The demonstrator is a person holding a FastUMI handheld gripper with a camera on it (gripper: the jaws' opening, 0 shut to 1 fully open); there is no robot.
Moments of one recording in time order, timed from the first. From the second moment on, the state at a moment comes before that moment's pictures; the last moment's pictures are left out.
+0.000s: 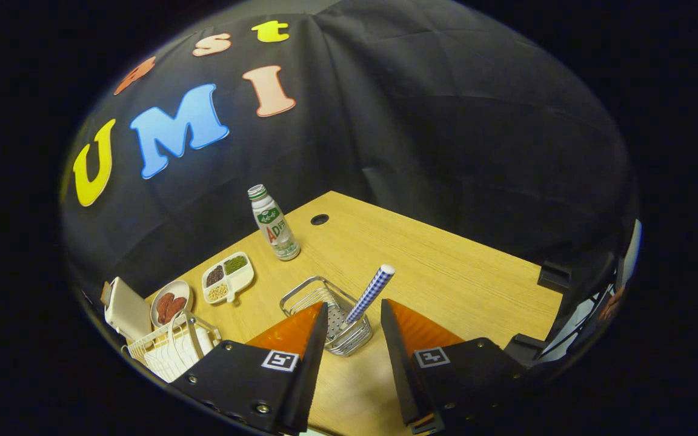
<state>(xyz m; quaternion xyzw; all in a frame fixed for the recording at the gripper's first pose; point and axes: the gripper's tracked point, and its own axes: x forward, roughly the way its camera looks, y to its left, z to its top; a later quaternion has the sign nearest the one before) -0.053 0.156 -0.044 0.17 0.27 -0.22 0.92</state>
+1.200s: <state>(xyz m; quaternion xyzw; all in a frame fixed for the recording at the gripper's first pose) 0.002 0.174 -0.033 0.16 0.25 -0.17 0.94</state>
